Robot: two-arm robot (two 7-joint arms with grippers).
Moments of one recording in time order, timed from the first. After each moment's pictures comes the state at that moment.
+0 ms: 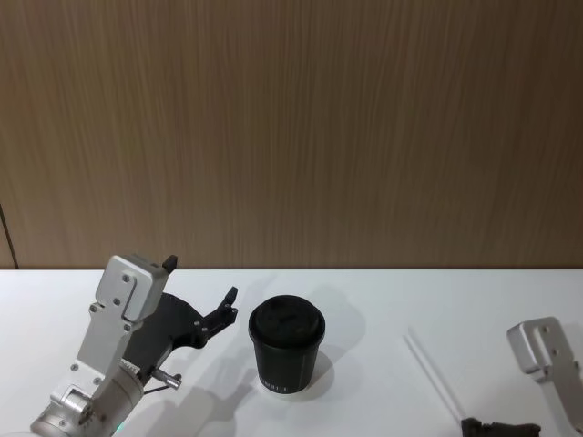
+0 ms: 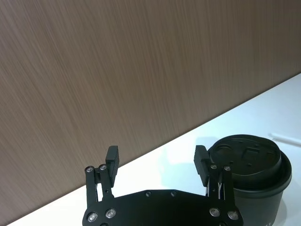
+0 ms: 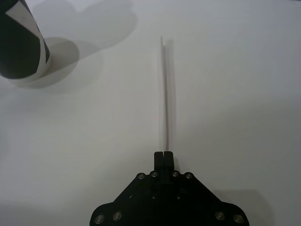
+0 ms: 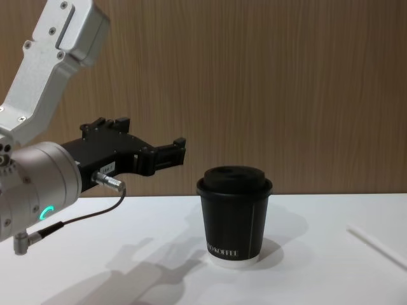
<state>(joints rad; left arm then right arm) -0.24 0.38 0.45 -1.63 -0.20 0.01 -0.01 -0.06 0.34 -0.12 -1.91 0.27 0.84 0.08</state>
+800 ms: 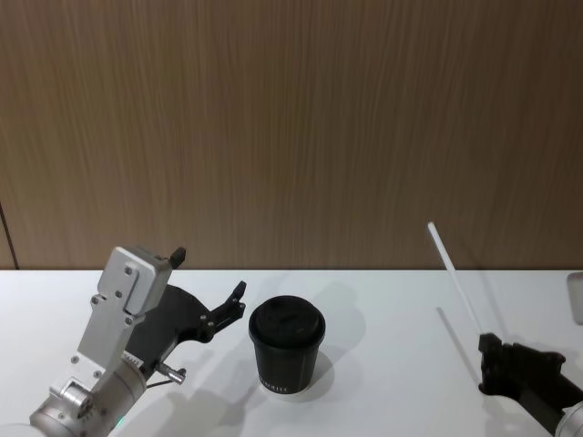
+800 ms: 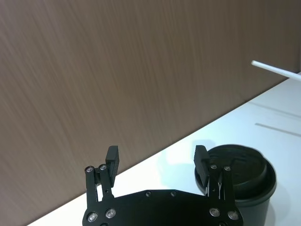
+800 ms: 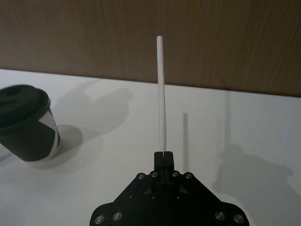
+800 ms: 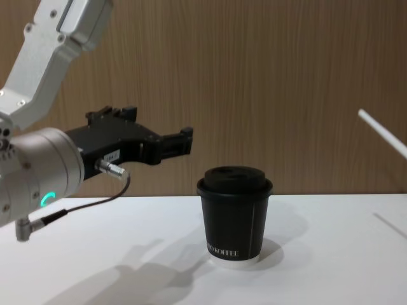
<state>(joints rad) -0.24 0.39 0.45 -1.66 -0.20 0.02 -0.04 -0.07 0.30 -0.05 -1.95 0.26 0.55 0.10</state>
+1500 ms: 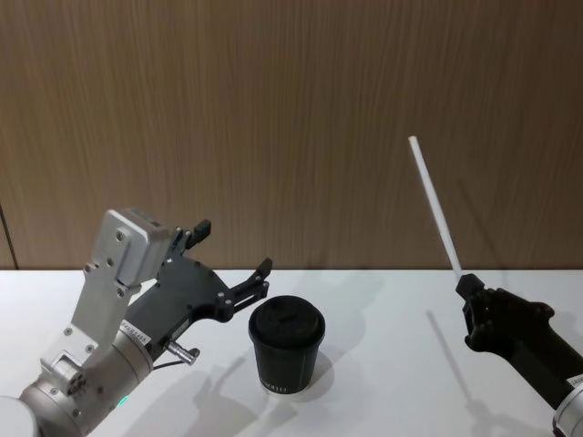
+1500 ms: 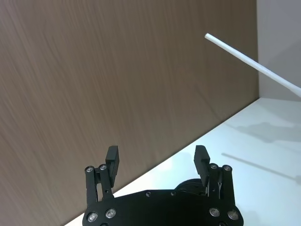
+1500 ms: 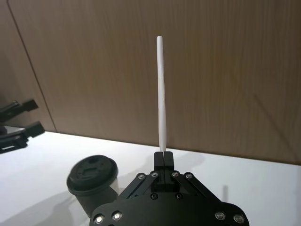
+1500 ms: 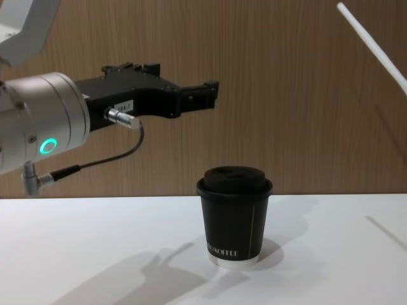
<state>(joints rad) -0.25 0.40 0.43 -1.76 -0.28 0.06 -0.15 -0.08 0.28 -0.02 -1.98 0.40 0.32 0.26</state>
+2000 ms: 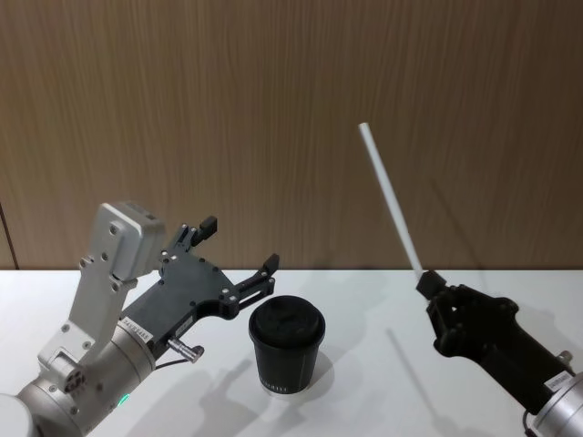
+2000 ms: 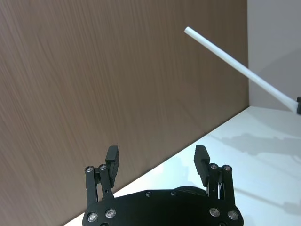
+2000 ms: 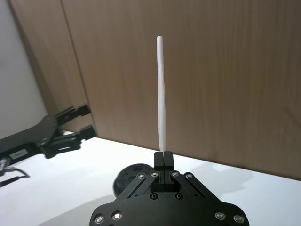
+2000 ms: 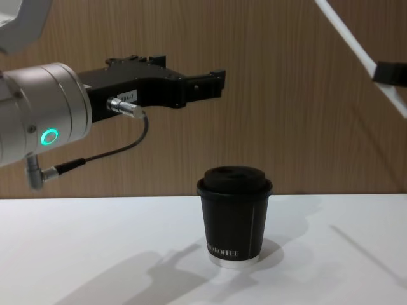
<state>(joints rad) -0.24 0.39 0.41 -1.78 -0.31 0.07 -0.19 -0.07 0.30 -0.06 -1.99 0.46 0.28 0.37</state>
